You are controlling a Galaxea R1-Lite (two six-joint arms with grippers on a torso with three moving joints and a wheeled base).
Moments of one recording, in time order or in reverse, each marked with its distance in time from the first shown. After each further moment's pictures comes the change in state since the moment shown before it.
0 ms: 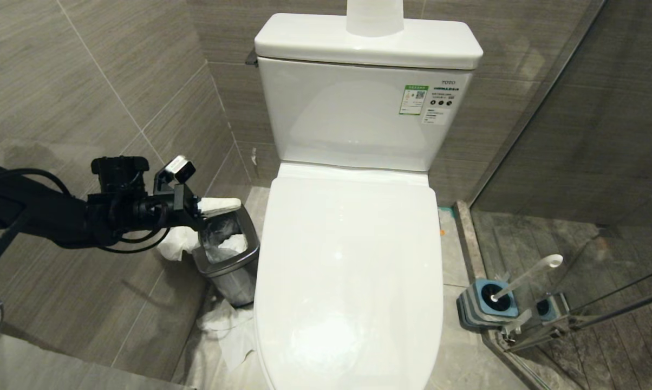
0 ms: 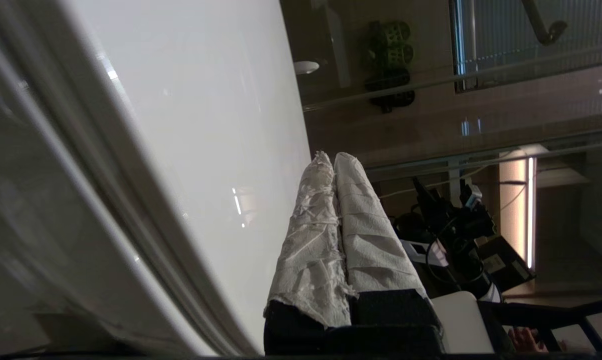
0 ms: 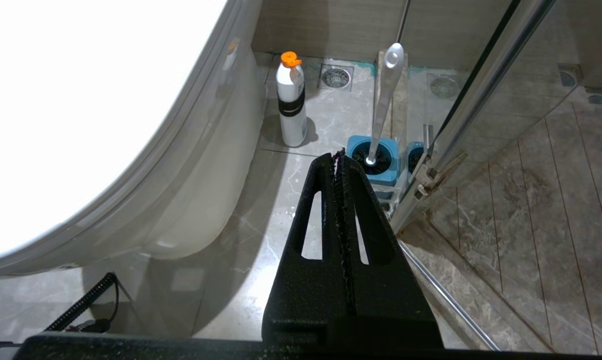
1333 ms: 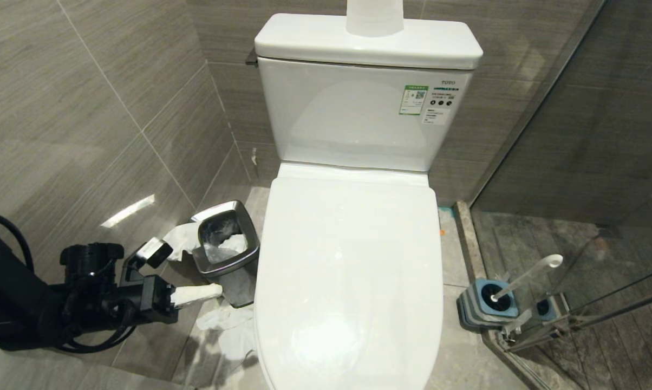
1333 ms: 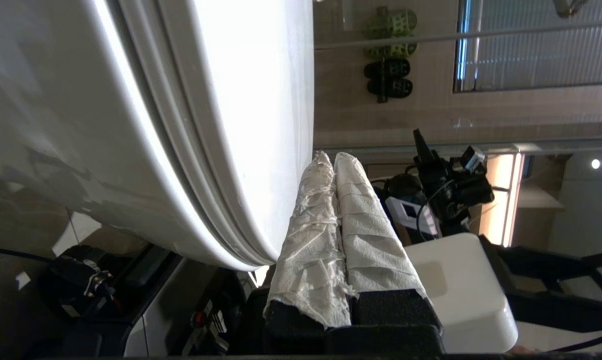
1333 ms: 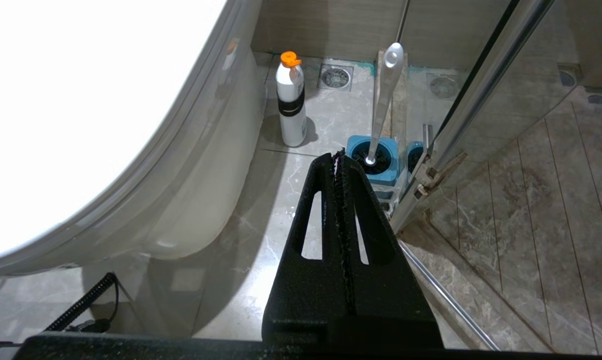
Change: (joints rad) left arm 0.070 -0.140 0.722 -0.186 -0.021 0.247; right arm 0.000 0.000 0.000 0.000 0.000 0.000
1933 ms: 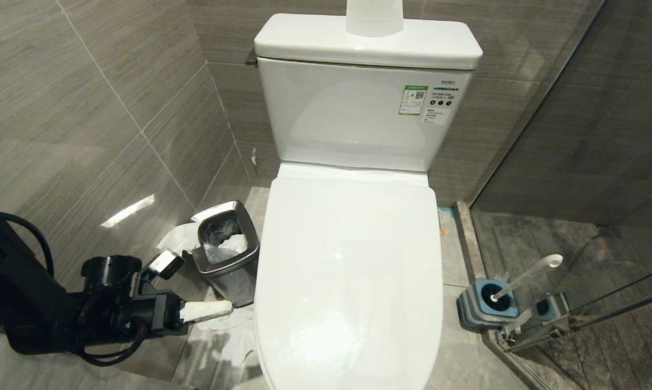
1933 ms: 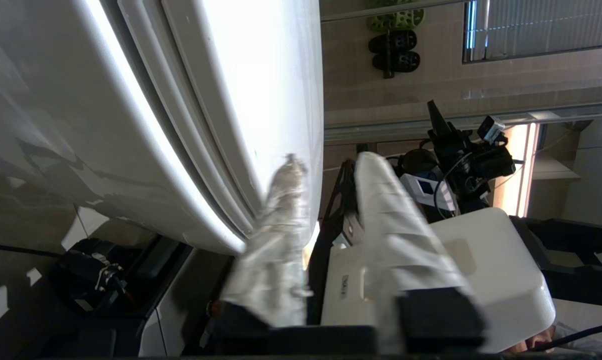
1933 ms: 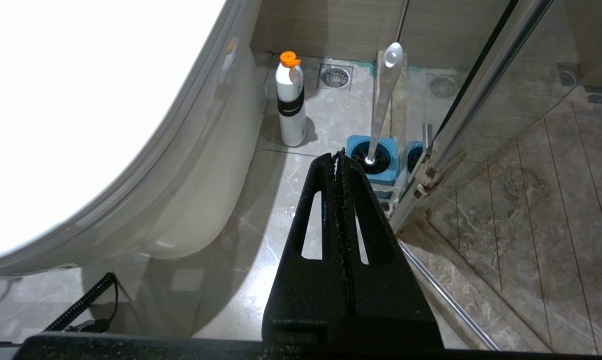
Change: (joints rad) left arm -0.044 0.046 0.015 0.077 0.000 0.182; right arm 0.000 0.000 0.000 0.000 0.000 0.000
